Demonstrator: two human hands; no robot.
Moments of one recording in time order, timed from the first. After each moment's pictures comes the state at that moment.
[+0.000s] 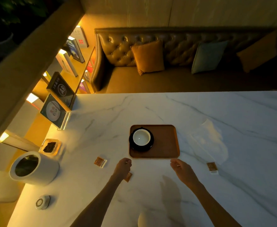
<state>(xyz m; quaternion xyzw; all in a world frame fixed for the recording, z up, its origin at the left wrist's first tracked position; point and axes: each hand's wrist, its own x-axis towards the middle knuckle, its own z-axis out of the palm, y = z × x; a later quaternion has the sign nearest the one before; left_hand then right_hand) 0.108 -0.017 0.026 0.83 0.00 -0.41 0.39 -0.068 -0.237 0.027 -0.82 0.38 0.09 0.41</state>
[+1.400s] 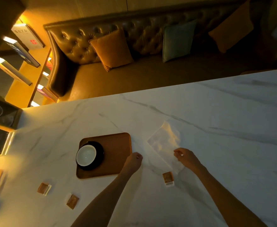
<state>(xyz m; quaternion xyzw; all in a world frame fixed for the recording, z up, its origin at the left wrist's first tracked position) 0.025 -0.350 -0.003 0.84 -0.14 -0.43 0.28 -0.138 -0.555 -0.009 -0.79 0.41 0.13 0.43</state>
